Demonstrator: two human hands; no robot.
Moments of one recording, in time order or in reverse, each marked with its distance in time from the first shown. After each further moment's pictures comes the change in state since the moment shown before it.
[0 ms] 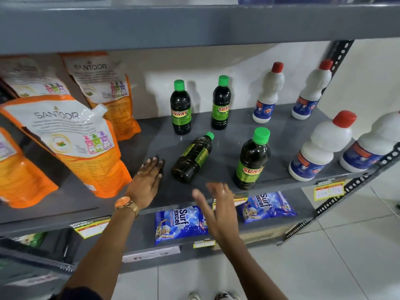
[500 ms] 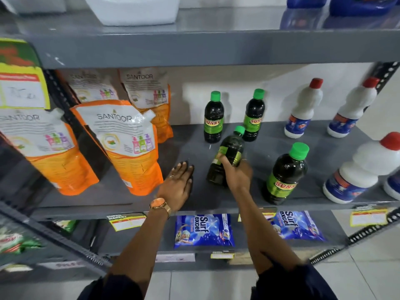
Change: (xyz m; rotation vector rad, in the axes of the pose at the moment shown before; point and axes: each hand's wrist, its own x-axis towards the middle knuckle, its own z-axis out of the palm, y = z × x) left_hand -0.004 0.007 -0.003 0.038 0.027 -0.023; right_hand 0.120 -0.031 0.037 0.171 0.133 0.235
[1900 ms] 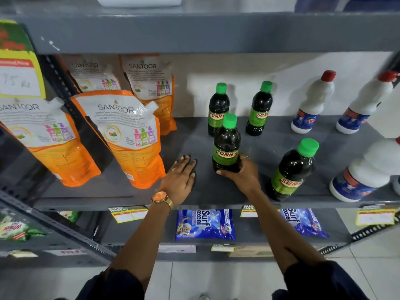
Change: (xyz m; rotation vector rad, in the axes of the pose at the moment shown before) left_hand 0.002 -0.002 0.003 0.059 0.037 0.009; right_hand 0.020 0.035 -0.013 -0.069 -0.321 -0.216
